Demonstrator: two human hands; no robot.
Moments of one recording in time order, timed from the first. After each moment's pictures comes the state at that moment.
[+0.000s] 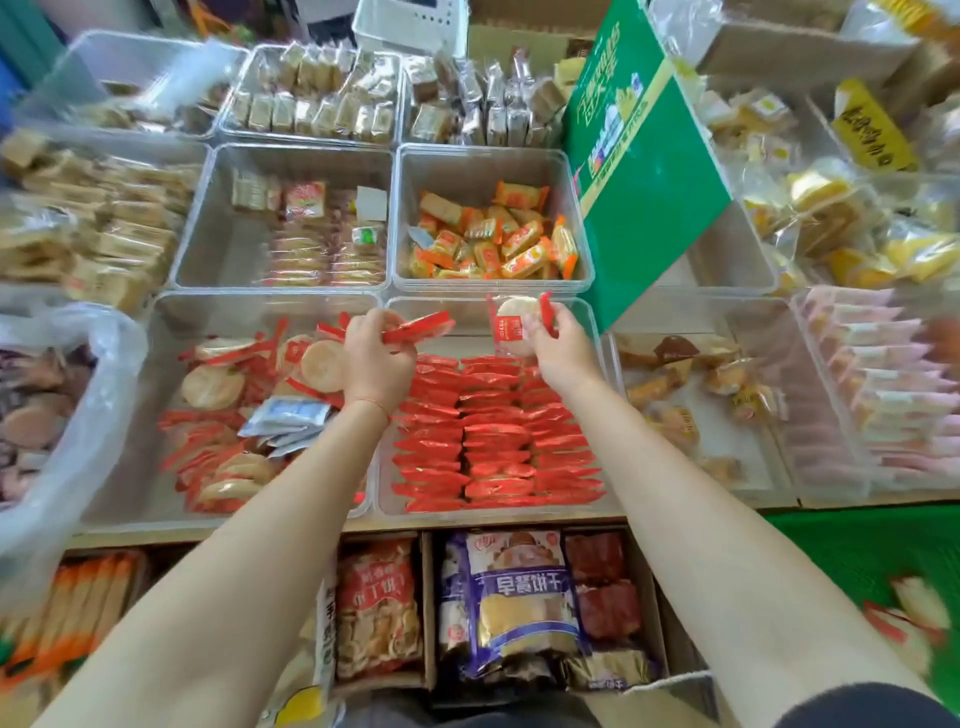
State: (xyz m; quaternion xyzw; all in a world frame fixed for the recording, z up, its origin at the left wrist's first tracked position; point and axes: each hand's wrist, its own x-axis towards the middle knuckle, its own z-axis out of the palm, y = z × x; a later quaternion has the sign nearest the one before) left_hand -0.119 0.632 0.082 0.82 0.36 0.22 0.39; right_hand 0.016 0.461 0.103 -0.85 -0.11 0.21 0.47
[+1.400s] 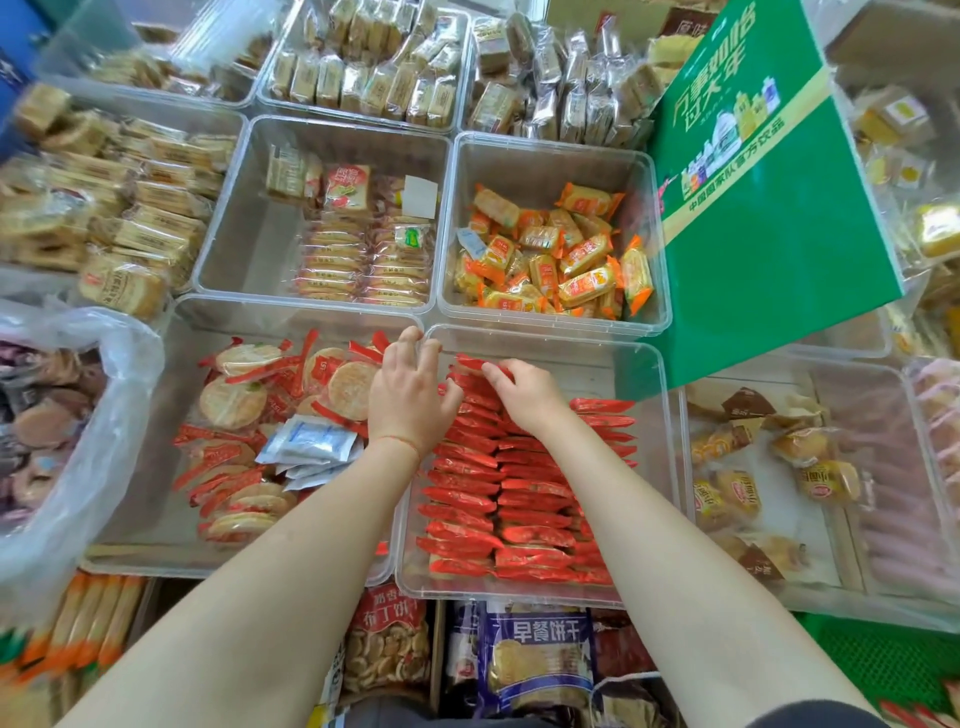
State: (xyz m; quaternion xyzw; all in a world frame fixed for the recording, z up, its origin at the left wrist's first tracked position) left_hand -0.097 0.665 0.040 0.92 0.34 0.05 0.18; right_hand 0.033 0.553 0.033 -0.87 -0.27 0.32 0.25
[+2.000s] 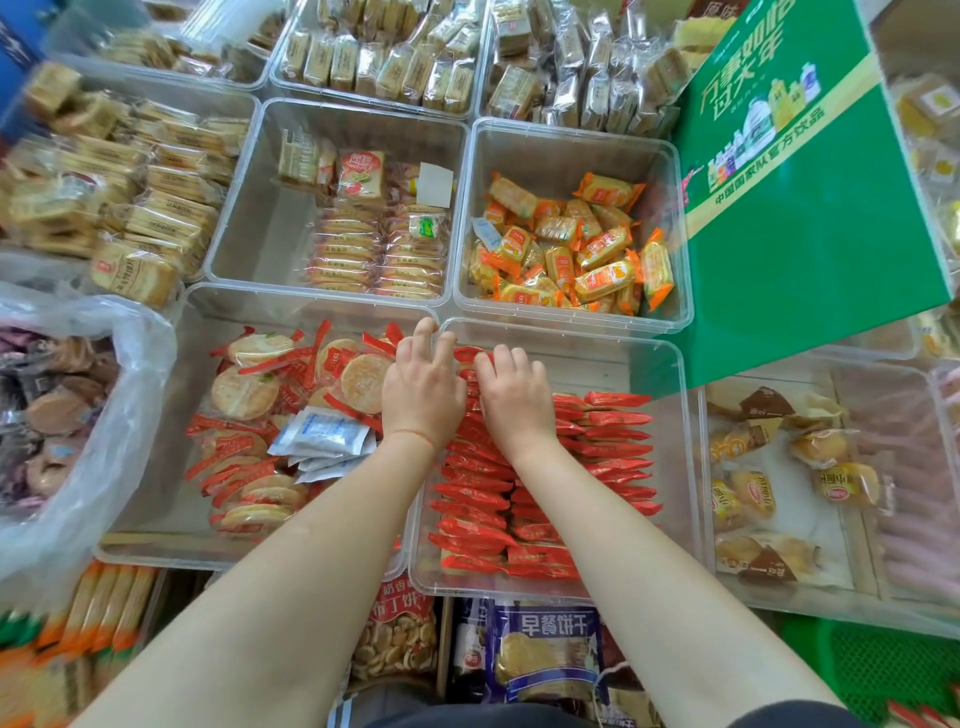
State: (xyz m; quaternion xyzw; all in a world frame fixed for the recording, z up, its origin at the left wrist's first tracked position) left_hand -0.095 0.667 0.039 0.92 0.35 0.03 0.18; right_hand -0.010 0.571 0.008 -0.88 -0.47 -0.08 0.02
